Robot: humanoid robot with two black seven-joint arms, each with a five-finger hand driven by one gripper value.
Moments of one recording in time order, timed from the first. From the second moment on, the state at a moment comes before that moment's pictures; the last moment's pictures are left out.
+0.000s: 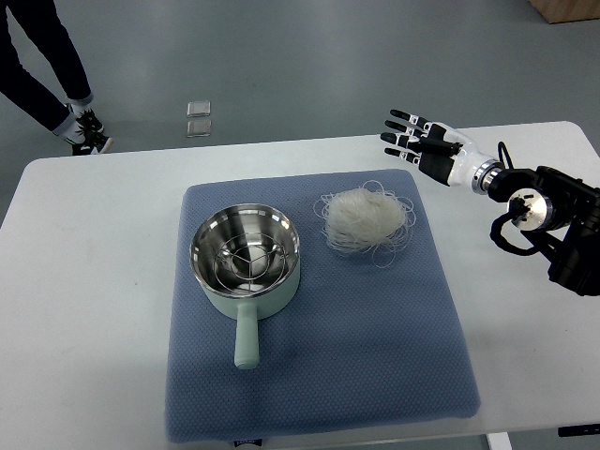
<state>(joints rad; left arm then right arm) 0.04 0.00 0.08 -0.19 0.00 0.00 0.14 0.87 -0.26 0.50 0.55 -0.03 0.35 0.10</state>
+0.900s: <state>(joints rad) 0.03 0.00 0.08 -0.19 0.00 0.01 0.14 0.89 -0.24 0.48 0.56 -0.30 0.40 0.12</state>
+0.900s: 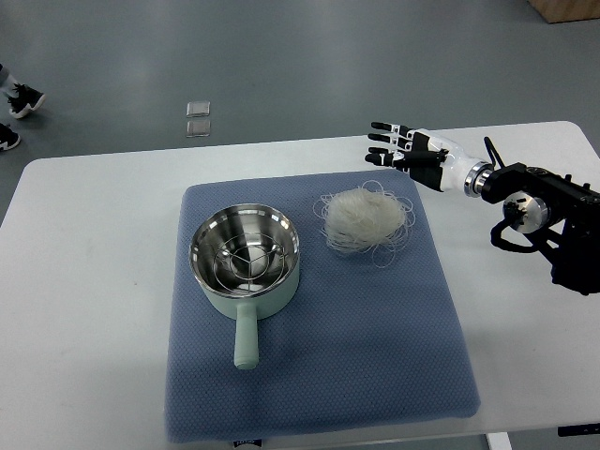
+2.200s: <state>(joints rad) 0.03 0.00 0.08 -0.19 0.00 0.01 0.14 1.07 -0.27 0.25 0.69 -1.25 0.39 0.26</state>
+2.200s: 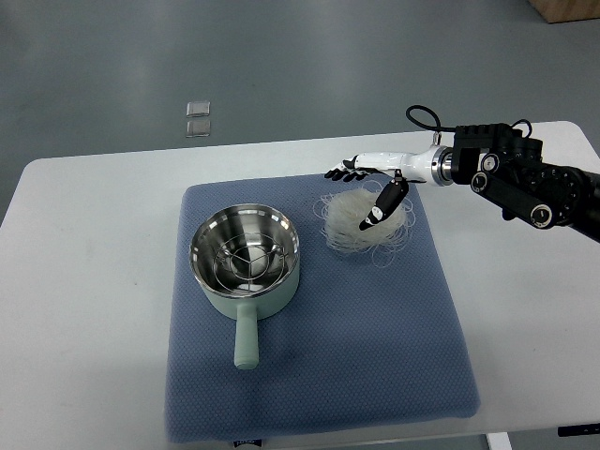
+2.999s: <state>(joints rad) 0.03 0.00 0.08 -0.19 0.00 0.01 0.14 1.05 -0.25 0.16 0.66 -1.32 0.32 0.25</state>
